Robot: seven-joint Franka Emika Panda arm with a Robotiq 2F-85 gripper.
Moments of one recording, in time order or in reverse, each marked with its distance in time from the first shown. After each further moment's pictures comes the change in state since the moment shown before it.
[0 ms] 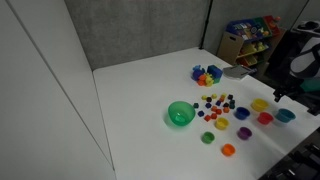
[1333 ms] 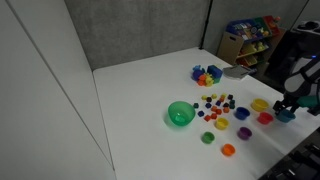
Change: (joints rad) arm 0.015 0.196 -0.038 0.021 -0.033 0.121 0.000
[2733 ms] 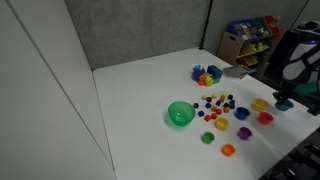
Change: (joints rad) arm 0.091 -0.121 -0.032 0.004 -0.003 -0.090 0.003
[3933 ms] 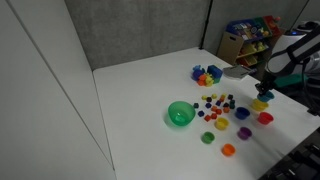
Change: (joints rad) arm 0.071 -0.008 0.071 0.094 0.000 -0.040 0.103
